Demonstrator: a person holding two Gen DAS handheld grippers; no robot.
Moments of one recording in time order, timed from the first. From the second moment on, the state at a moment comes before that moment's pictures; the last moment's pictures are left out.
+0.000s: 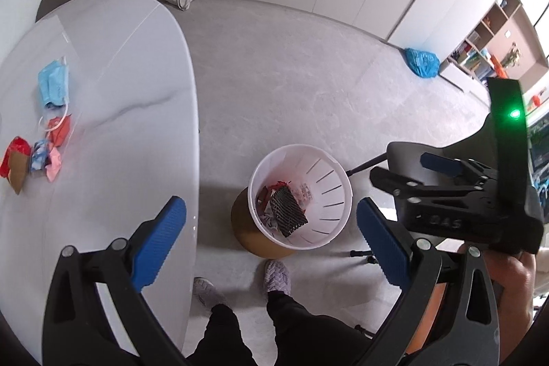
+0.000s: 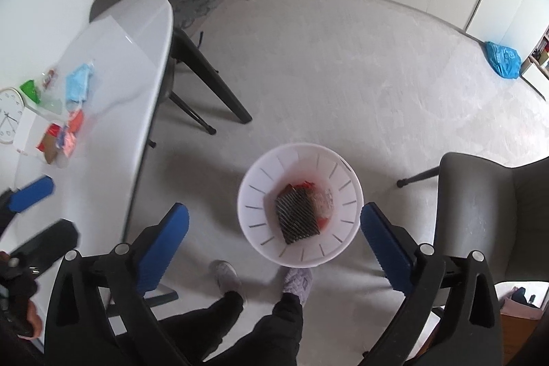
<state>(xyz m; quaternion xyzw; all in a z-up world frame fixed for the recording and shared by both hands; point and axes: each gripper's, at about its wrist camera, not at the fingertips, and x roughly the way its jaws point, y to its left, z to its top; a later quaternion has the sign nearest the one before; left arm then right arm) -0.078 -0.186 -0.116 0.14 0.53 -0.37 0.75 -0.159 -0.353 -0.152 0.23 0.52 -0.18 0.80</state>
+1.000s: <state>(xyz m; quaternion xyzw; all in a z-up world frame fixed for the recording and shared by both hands) 0.068 0.030 -0.130 0.08 0.53 -0.16 0.83 0.023 -0.173 -0.116 0.14 0.53 -0.02 0.84</state>
